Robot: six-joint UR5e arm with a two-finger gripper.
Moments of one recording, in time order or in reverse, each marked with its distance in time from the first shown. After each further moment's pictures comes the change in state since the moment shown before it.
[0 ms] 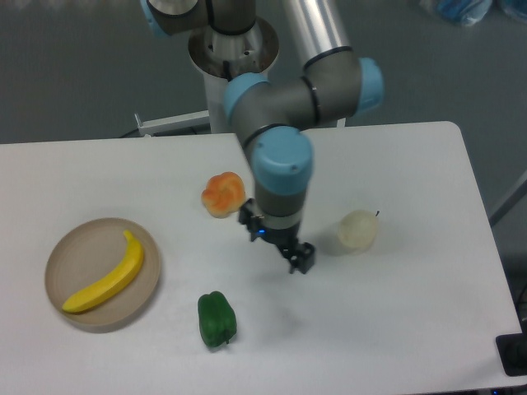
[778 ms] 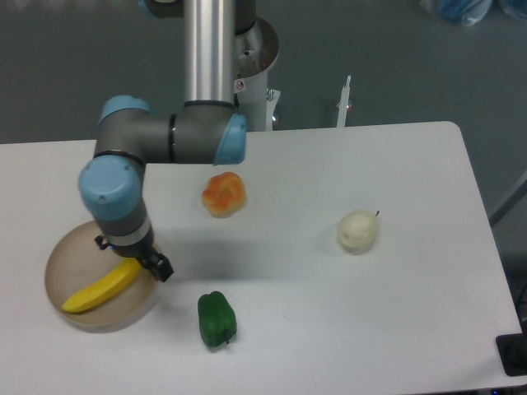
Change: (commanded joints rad) arm -0.302 -0.155 -0.003 0.110 -0.026 -0.310
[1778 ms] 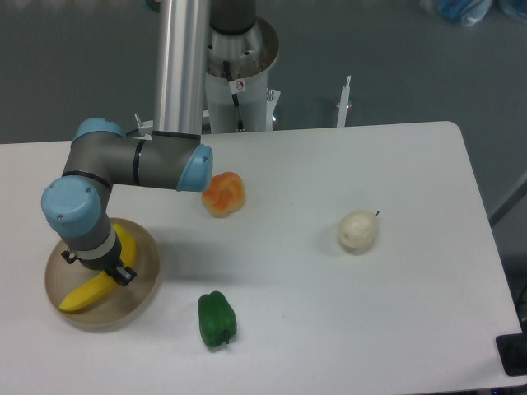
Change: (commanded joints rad) arm -0.028 -0.014 0.031 0.043 0.000 -0.049
